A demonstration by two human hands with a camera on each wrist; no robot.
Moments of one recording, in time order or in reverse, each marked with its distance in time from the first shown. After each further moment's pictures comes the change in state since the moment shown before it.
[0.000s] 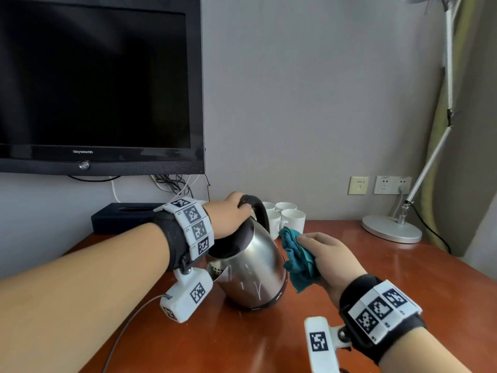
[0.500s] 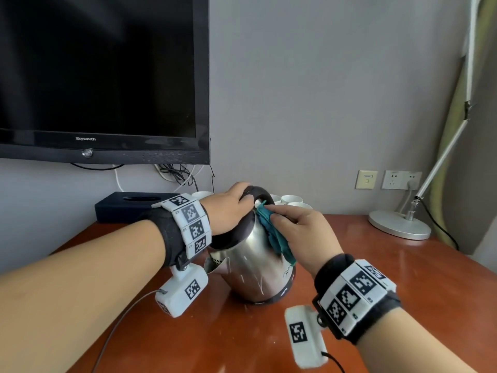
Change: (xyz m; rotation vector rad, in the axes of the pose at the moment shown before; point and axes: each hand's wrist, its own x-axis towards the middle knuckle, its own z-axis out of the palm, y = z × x) left_hand -0.003 -0.019 0.002 -0.087 0.037 0.092; right_hand 0.000 -0.024 0.052 -0.399 -0.071 -0.427
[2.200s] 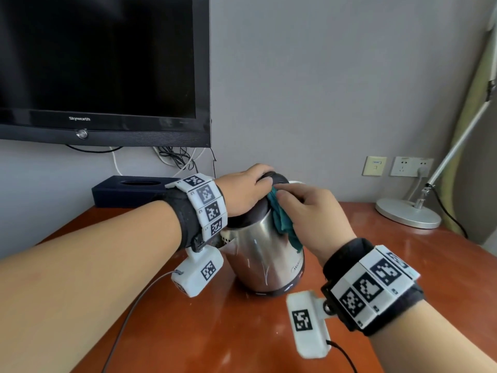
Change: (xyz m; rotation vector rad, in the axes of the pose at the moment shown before) left_hand 0.021 0.011 0.012 -0.069 0.003 0.123; right_hand -0.003 -0.018 -0.003 -0.038 -0.010 -0.101
